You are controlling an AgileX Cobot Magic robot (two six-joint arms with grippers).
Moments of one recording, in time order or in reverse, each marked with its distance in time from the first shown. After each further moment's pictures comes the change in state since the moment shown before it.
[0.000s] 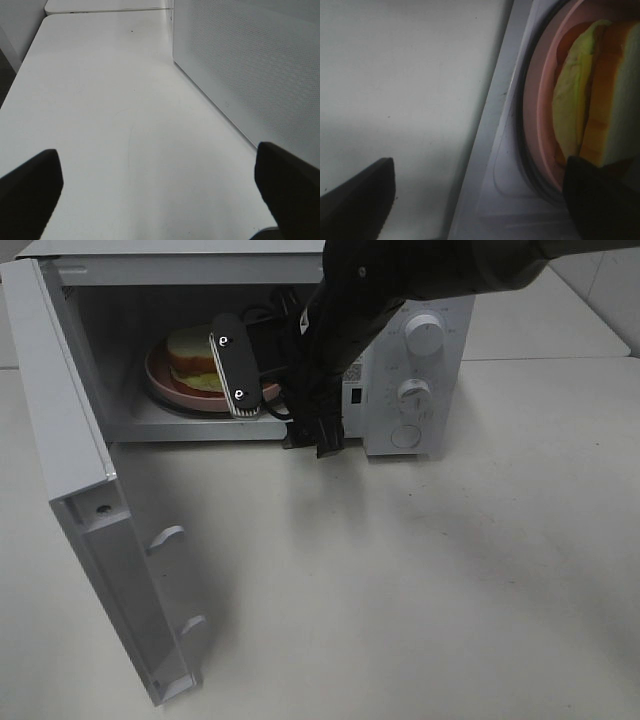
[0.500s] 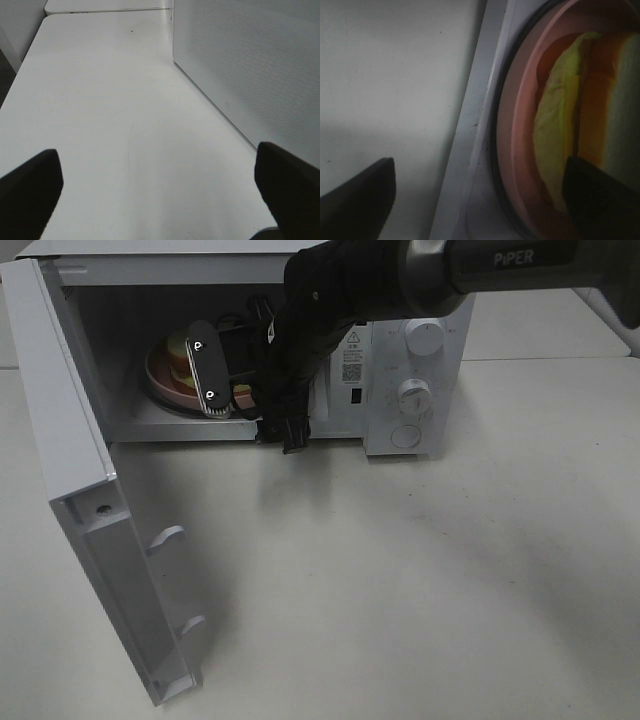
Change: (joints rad) left arm 0.000 0.000 0.000 0.000 0.000 0.000; right arm 0.002 0.187 -0.213 0.000 -0.009 0.026
